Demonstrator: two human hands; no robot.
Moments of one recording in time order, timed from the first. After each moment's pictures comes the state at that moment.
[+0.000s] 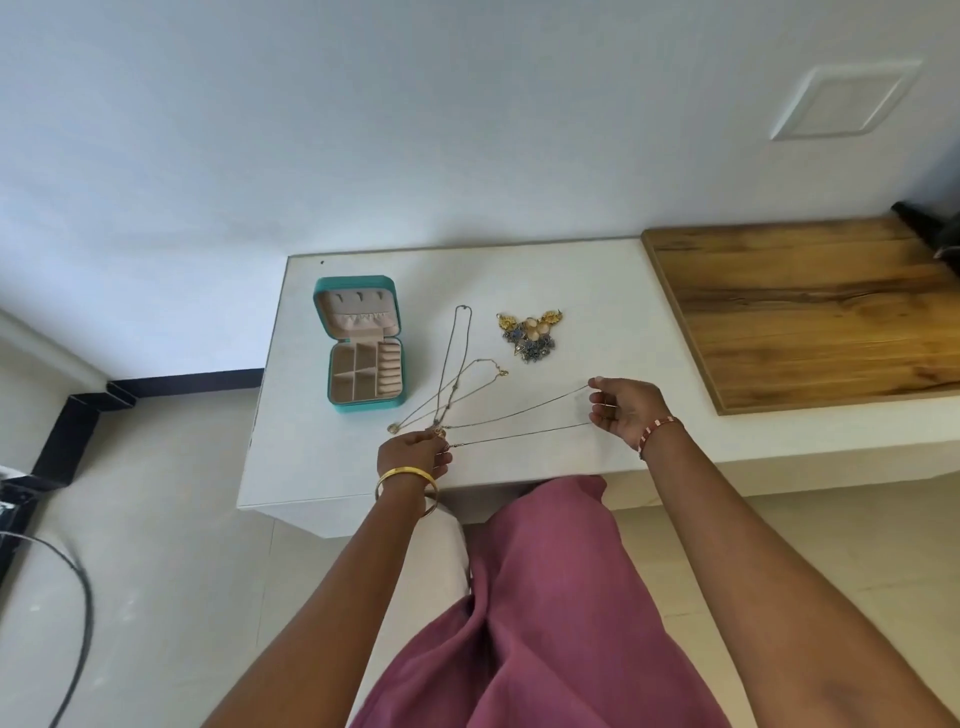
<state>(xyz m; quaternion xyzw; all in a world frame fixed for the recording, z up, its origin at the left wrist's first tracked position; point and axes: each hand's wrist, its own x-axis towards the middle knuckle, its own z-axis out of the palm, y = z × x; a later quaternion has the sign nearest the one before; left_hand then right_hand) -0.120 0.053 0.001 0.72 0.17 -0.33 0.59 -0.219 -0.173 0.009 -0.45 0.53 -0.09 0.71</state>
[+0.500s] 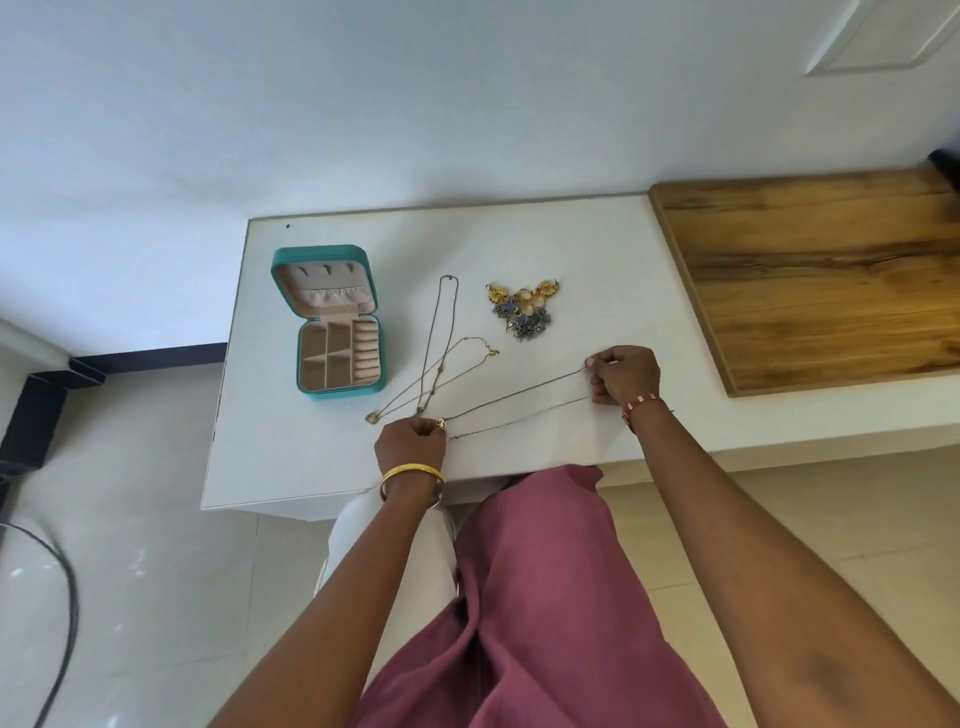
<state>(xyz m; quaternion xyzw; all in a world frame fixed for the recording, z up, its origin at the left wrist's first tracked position) -0.121 0.032 -0.025 0.87 0.06 -0.26 0.43 -0.200 -0.194 -0.028 -0.64 0.55 -0.10 0.53</state>
